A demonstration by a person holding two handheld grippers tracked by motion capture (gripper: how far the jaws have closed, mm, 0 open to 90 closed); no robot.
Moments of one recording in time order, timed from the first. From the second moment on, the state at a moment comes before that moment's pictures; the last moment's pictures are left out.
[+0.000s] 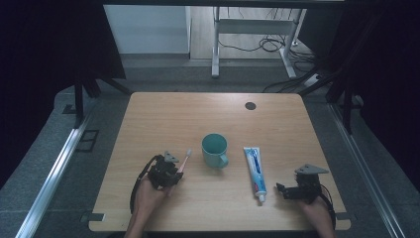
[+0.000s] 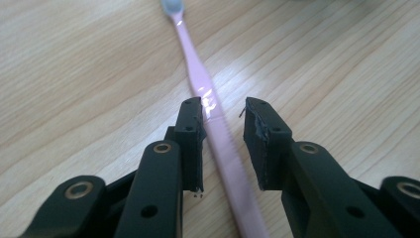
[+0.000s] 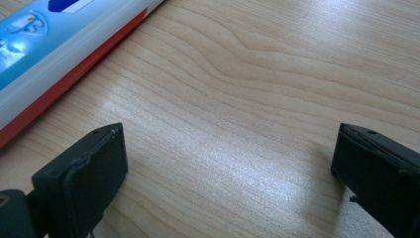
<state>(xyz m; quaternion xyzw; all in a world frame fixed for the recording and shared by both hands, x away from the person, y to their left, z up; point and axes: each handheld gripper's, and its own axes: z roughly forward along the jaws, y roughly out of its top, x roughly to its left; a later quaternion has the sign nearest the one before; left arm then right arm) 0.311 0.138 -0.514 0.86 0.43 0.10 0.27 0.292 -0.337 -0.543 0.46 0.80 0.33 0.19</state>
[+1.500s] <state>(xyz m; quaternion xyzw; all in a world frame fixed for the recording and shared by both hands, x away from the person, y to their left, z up) 0.382 0.095 -0.499 0.88 0.48 -0.03 0.00 0.292 -0.337 -0.542 0.46 0.80 0.33 0.19</state>
